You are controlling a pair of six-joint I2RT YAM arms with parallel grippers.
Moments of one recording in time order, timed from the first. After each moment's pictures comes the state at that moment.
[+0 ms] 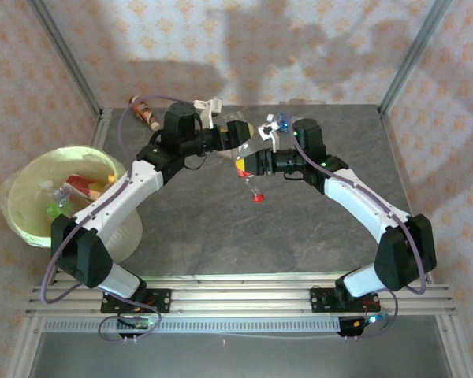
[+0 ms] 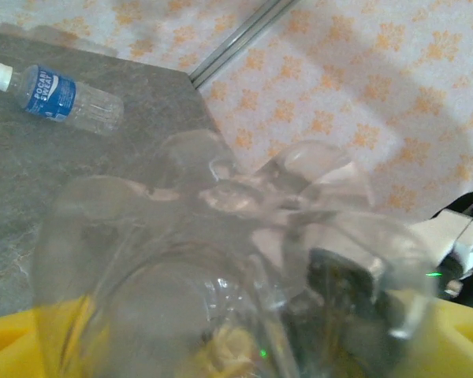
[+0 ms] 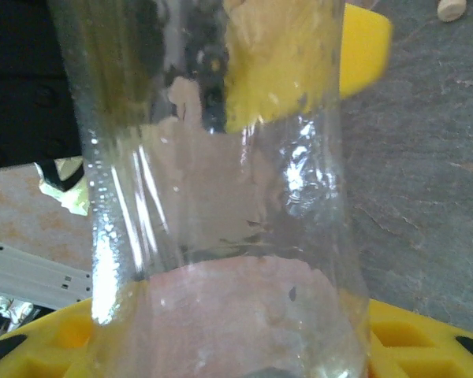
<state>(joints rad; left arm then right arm) -0.44 1.51 1.35 -0.15 0.50 -0.70 0.45 1.45 1.14 -0.12 -0.93 0.41</state>
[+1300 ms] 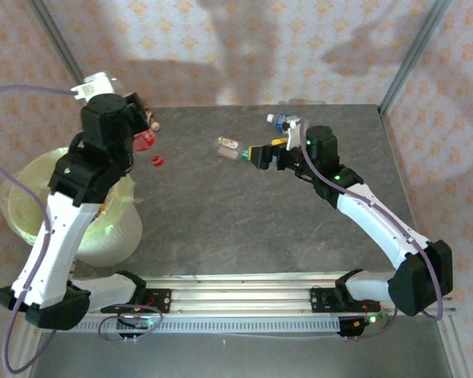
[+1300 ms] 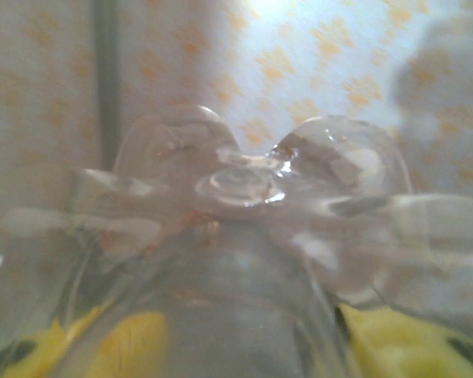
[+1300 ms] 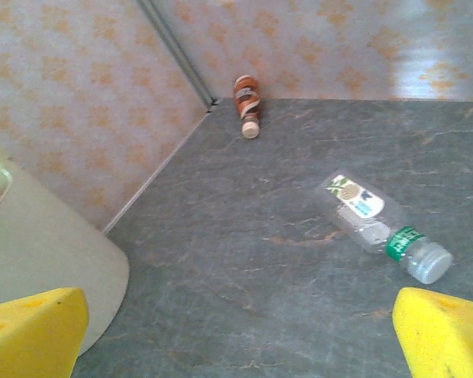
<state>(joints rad) -0.37 1.18 1.73 -0.82 -0.71 -0.38 0.46 1.27 1.05 -0.10 -0.37 0.34</state>
